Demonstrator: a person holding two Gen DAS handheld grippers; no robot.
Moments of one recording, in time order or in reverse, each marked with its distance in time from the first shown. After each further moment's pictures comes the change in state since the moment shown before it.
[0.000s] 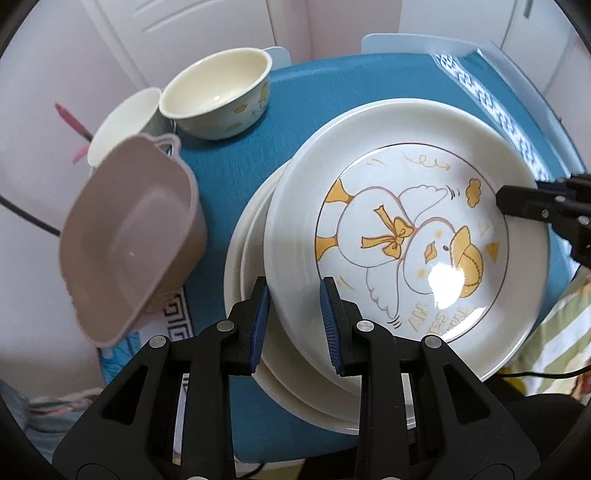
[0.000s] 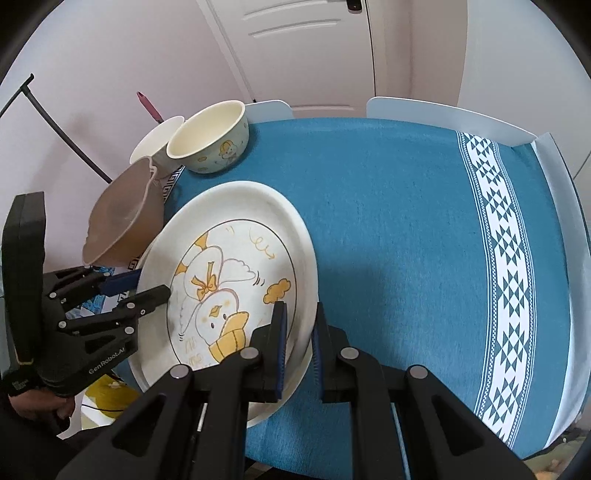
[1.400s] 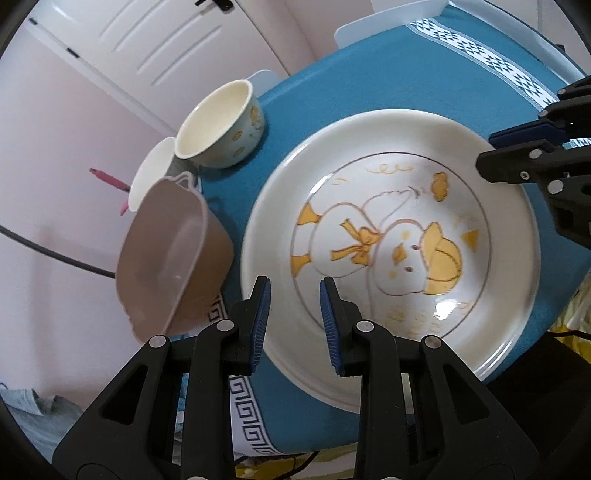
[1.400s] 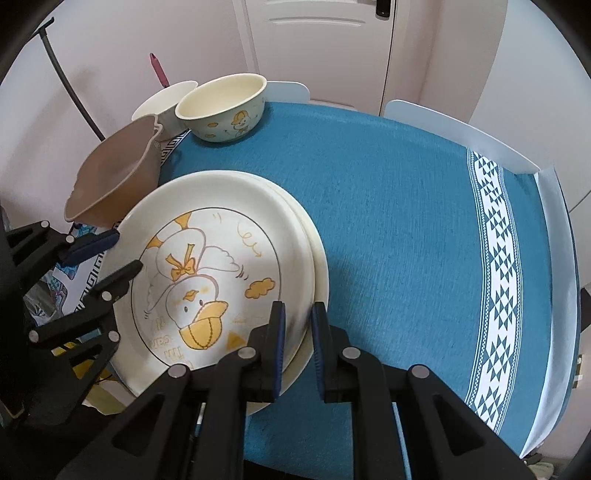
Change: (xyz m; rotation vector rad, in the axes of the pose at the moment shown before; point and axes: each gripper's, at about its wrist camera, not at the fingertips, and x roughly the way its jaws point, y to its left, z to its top) left arm -0.011 -0.047 -0.018 0.194 -0.047 0.245; right arm 0.013 0.023 -0.007 -0.147 0.029 -0.104
